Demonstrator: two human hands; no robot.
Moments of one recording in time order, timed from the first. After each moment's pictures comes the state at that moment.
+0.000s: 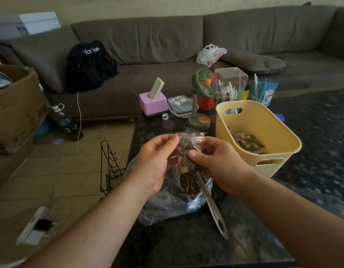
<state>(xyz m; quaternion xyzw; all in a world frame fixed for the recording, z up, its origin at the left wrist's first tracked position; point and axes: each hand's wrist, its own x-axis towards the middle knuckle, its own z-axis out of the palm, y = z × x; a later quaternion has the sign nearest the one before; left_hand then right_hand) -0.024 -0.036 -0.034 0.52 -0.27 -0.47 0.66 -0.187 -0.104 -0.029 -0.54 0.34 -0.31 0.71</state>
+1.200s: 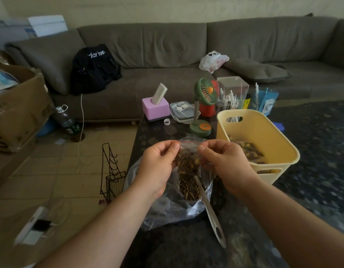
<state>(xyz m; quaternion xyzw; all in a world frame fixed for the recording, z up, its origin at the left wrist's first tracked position) -0.028 -0.048 -0.040 0.56 -0.26 -0.41 0.67 -0.193 -0.115 -0.019 -0.58 0.38 -0.37 0.62</state>
